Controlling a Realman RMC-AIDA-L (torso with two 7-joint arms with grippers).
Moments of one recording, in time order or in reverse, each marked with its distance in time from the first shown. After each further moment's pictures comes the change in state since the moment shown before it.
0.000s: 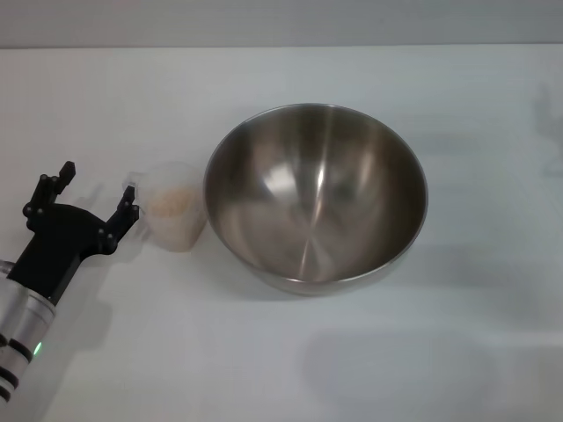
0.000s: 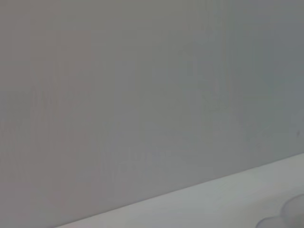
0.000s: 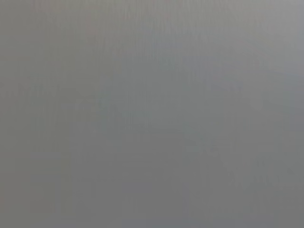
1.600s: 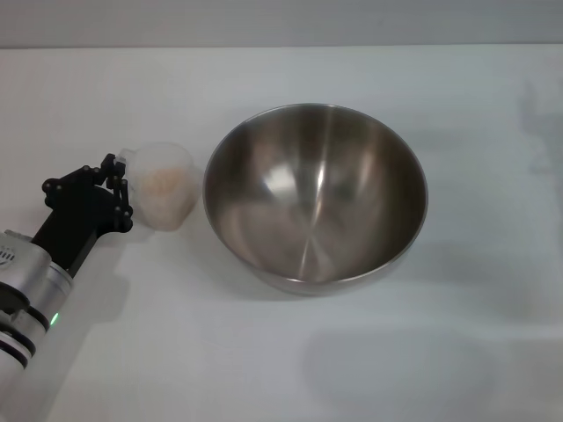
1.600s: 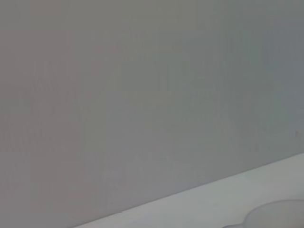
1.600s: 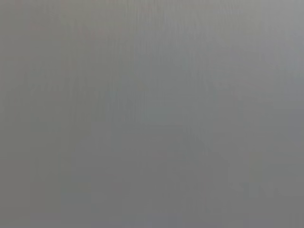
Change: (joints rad) left arm -0.072 -0.005 -0.033 -0.001 0.006 -0.076 0.000; right arm 0.017 0.002 -0.028 -0.009 0.000 0.008 0.000
